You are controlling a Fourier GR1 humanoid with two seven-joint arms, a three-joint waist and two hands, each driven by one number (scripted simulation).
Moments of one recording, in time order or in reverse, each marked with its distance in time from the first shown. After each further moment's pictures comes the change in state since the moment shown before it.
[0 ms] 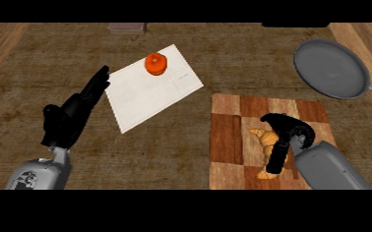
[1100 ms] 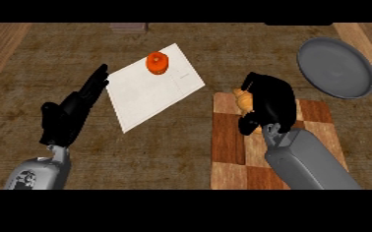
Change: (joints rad) left arm -0.008 -0.018 0.028 -0.009 -0.018 -0.022 0.020; right arm -0.143 0.147 0.019 -0.159 0.590 -0.453 0.009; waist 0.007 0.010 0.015
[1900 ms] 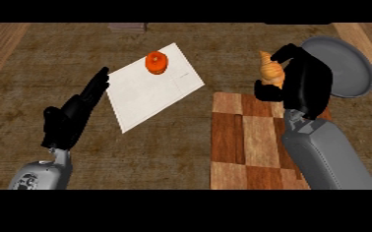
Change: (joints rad) left arm 0.021 -0.020 0.006 -0.003 -0.024 -0.009 -0.018; right arm 0.002 0.021 -0.204 -0.010 0.230 -0.351 -0.075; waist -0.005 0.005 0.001
